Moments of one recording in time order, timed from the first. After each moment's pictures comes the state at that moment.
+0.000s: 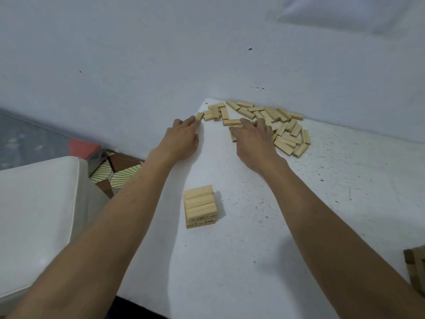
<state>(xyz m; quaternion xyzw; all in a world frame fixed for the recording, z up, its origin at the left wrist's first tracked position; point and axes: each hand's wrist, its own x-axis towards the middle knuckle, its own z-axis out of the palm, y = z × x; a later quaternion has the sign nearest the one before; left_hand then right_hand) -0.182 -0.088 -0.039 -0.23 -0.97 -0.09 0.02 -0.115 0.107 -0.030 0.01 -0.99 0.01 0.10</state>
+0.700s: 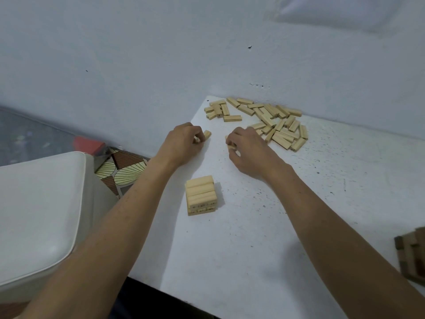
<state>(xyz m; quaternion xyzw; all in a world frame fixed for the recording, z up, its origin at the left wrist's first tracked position) -0.140 -0.094 -0.030 -0.22 -0.95 -0.22 0.05 -0.081 0.109 -0.034 0.15 -0.97 0.15 0.11</state>
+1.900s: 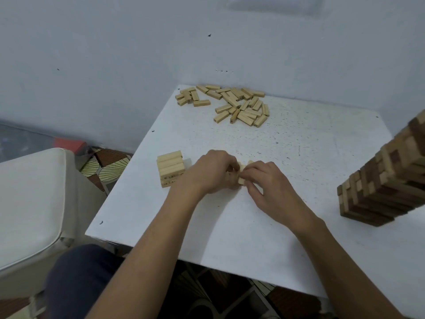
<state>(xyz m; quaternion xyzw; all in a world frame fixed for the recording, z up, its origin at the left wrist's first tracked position) 0.017 0.000 -0.002 -0.33 -0.91 -0.20 -0.16 0.110 0.158 -0.049 0.09 -0.96 0.24 0.15</state>
